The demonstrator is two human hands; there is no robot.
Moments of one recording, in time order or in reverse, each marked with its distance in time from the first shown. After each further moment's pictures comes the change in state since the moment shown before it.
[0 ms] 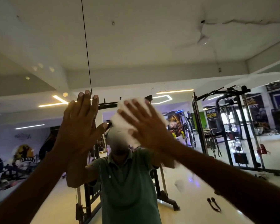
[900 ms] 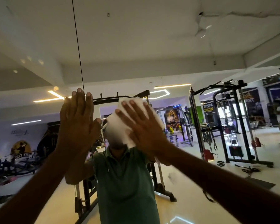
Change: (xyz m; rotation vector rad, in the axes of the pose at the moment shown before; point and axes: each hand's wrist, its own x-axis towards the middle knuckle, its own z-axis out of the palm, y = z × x) left_hand -0.011 0.028 0.002 -0.083 -0.001 -0.117; right_hand -0.026 -0.015 0.005 0.067 0.030 0.082
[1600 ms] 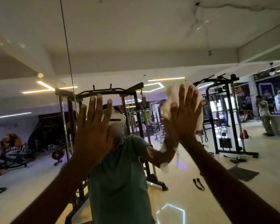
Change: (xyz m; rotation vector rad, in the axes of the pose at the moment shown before) left_hand -0.028 0.066 0.023 0.004 -0.062 0.089; right_hand -0.063 0.096 -0.001 -0.020 0.178 0.865
